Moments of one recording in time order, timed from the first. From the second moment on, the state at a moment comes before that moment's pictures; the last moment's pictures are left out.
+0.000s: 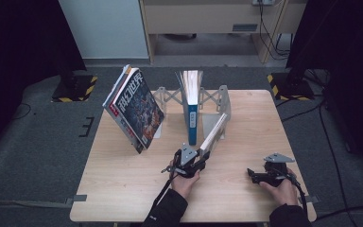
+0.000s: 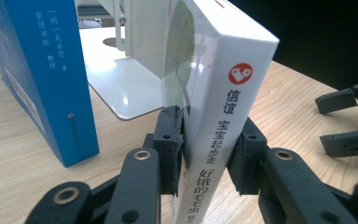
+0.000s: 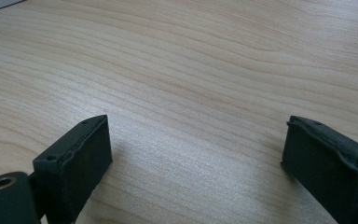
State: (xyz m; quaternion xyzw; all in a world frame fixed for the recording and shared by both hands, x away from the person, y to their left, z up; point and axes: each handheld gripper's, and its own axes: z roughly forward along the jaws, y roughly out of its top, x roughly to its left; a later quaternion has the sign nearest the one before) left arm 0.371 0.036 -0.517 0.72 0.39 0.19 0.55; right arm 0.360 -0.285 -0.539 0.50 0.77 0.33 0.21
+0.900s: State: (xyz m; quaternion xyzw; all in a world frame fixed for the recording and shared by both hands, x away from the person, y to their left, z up) left arm 0.400 0.000 -0.518 0.72 0.38 0.17 0.55; right arm 0.360 -0.285 -0.539 0.50 0.77 0.33 0.21
